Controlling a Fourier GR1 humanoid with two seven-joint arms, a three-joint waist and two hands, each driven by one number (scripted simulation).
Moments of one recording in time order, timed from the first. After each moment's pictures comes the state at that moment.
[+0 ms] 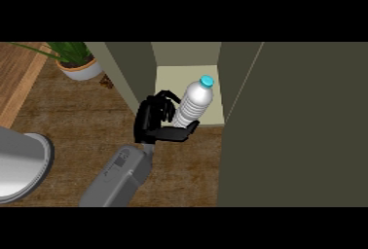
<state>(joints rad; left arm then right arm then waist) -0.50 0.00 -0.33 -0.97 0.46 0.31 -0.46 1.00 -0.20 0.29 -2.48 -0.06 0.17 -0.29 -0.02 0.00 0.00</state>
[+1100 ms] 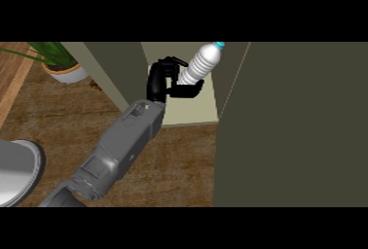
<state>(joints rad) -1.02 0.00 -0.35 -0.36 0.49 0.57 -0.41 0.96 -0.20 0.18 -2.45 -0.11 0.25 -0.32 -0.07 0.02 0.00</state>
